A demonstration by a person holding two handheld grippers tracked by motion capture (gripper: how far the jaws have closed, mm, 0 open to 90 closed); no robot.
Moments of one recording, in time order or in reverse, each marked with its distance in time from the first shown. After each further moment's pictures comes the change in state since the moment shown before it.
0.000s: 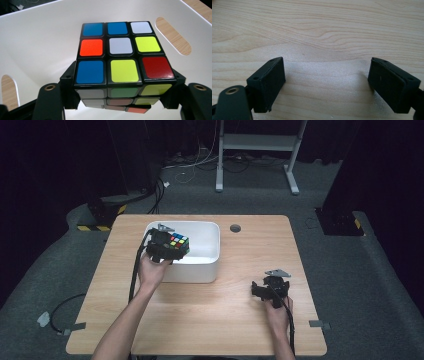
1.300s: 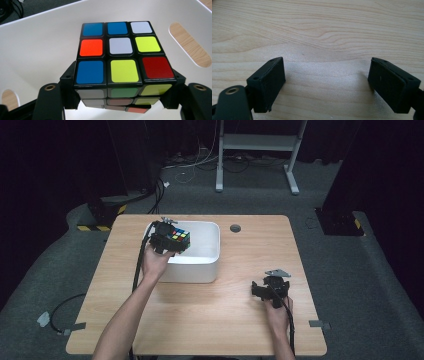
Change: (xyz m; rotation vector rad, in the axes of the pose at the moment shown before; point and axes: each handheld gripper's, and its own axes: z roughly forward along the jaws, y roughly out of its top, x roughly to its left) left arm 0.010 0.022 0.021 0.062 0.017 -0.011; right arm 0.000 0.000 0.000 -0.001 -0.001 -0.002
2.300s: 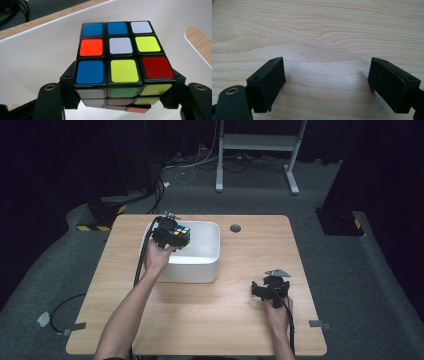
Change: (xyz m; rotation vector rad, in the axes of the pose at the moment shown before) left arm 0.006 0.016 0.016 0.034 0.040 0.020; right arm 0.000 0.000 0.000 0.001 0.000 0.003
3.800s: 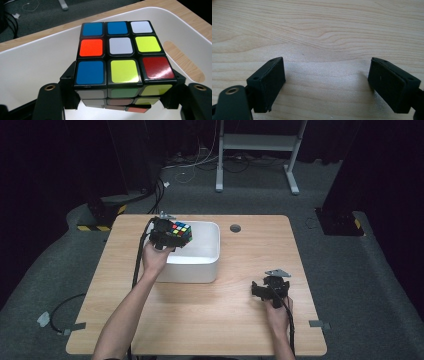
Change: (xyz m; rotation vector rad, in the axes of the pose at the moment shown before) left arm 0.004 -0.009 -0.010 -0.142 -0.089 -0.018; right arm 0.000 0.000 0.000 -0.001 0.000 -0.003
